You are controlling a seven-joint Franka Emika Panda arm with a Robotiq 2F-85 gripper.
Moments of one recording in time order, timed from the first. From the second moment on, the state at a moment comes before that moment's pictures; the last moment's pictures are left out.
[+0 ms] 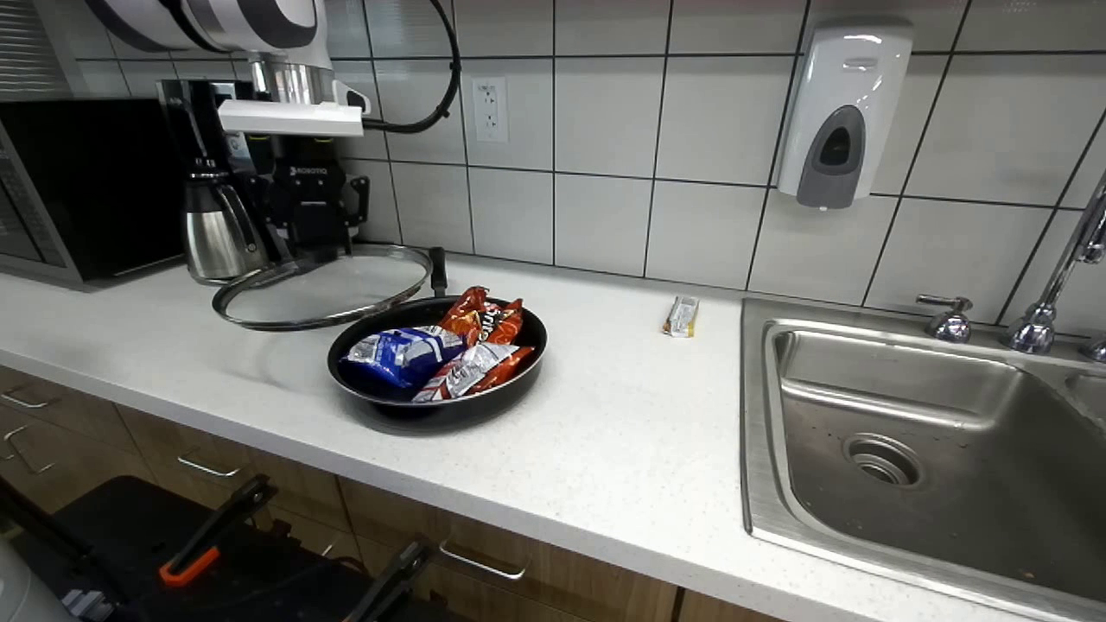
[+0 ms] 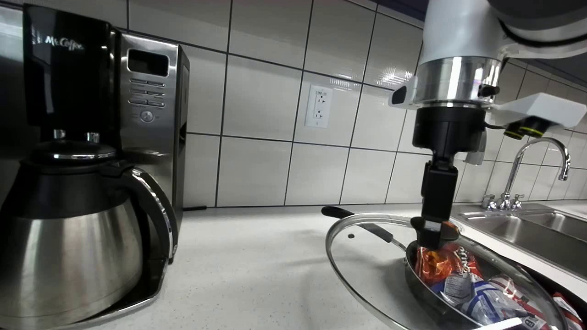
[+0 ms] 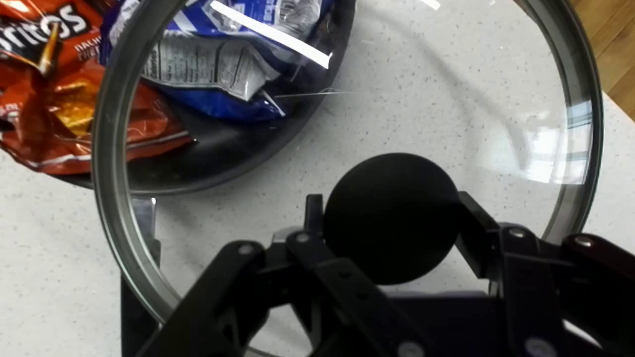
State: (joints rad) arm 0.17 0.03 0.20 -2.30 0.02 2.24 -0.39
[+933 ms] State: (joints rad) arm 0.13 -0.08 0.04 -2.46 0.03 2.33 -0.57
